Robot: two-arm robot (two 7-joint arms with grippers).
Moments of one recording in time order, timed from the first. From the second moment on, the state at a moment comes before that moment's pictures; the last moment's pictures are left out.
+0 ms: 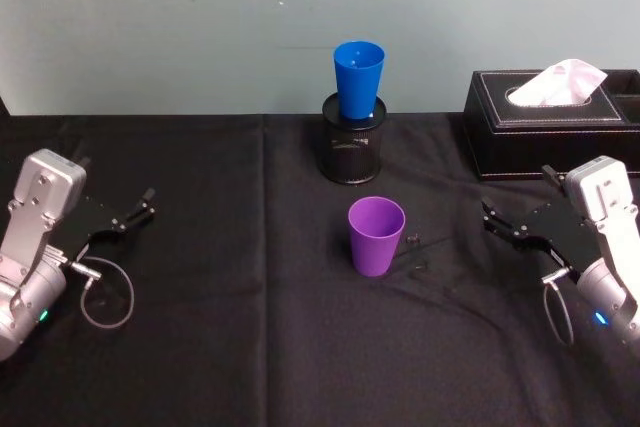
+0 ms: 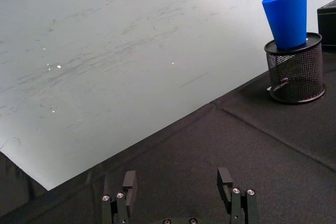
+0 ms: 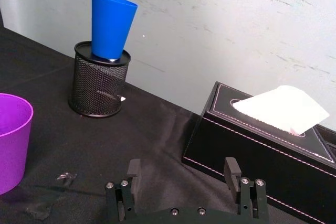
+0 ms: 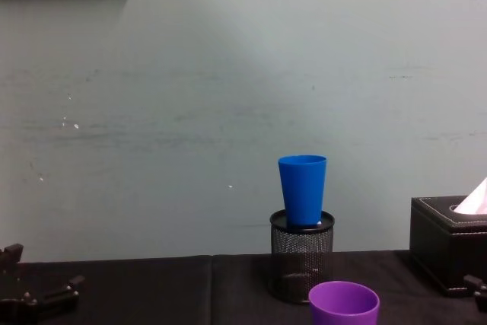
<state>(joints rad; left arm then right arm) -0.20 0.60 0.45 -1.41 -0.25 -0.12 0.03 0.20 0.60 -0.45 -1.41 0.25 -0.12 -0.03</state>
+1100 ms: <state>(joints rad) -0.20 0.60 0.45 -1.41 -0.25 -0.12 0.03 0.13 0.63 -0.38 -1.52 0.30 -0.19 0.04</state>
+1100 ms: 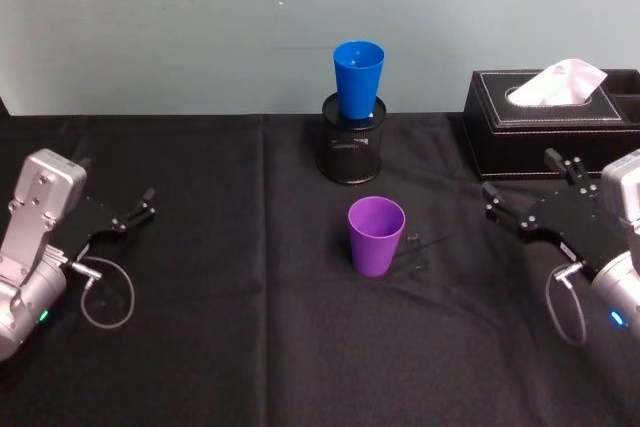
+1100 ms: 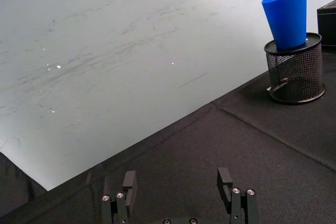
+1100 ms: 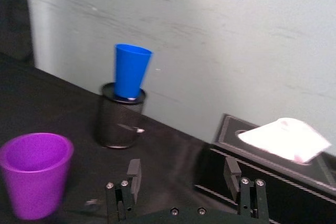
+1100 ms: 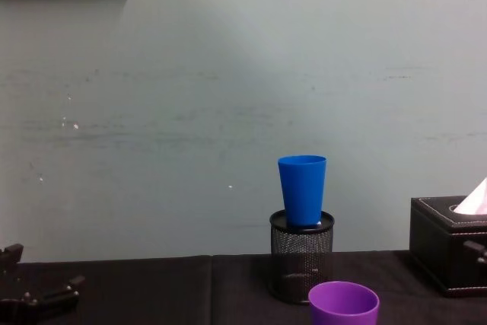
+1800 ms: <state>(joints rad) -0.20 0.60 0.45 -1.41 -0.25 -0.12 0.03 0.11 0.59 -0.45 -1.52 0.43 -0.13 0.36</state>
